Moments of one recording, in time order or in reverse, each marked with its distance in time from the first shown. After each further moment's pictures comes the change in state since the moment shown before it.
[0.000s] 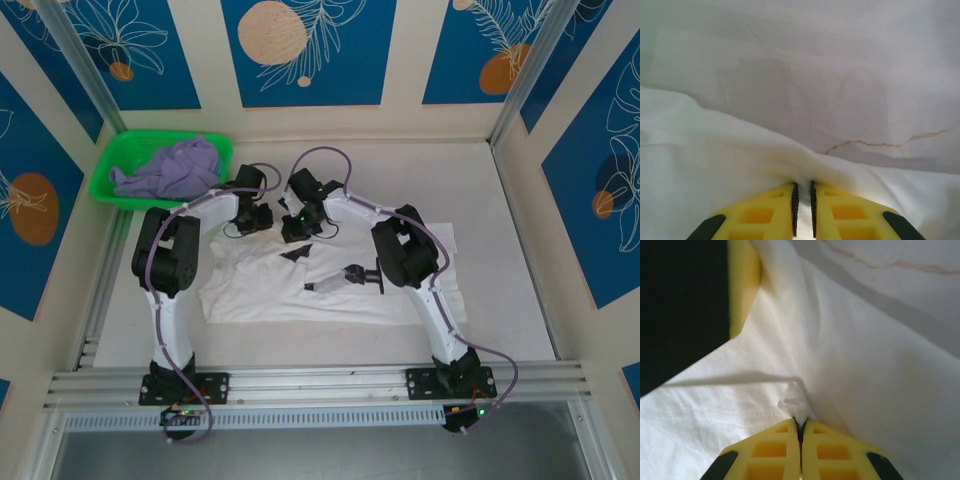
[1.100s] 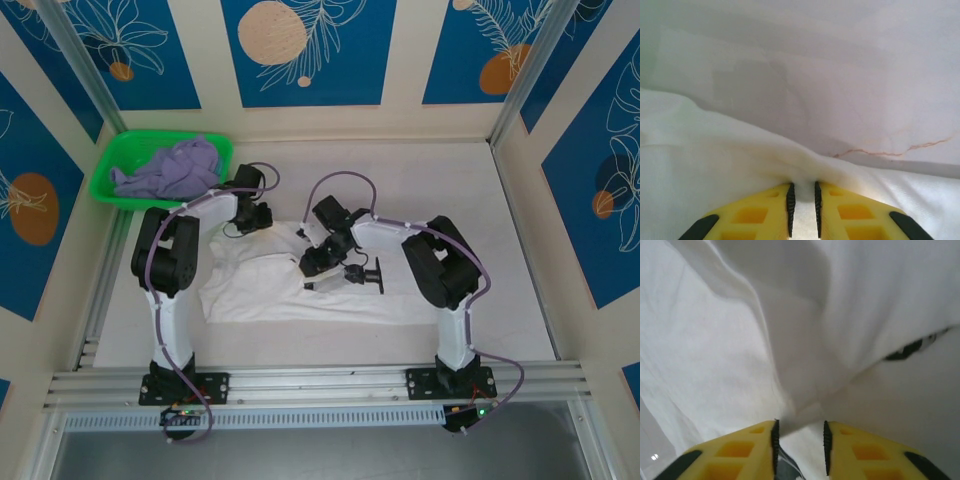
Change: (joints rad) left arm 0.011 0.000 -0.005 0.023 0.005 -0.018; right arm 0.000 -0.380 -0.608 0.185 -0.087 -0.160
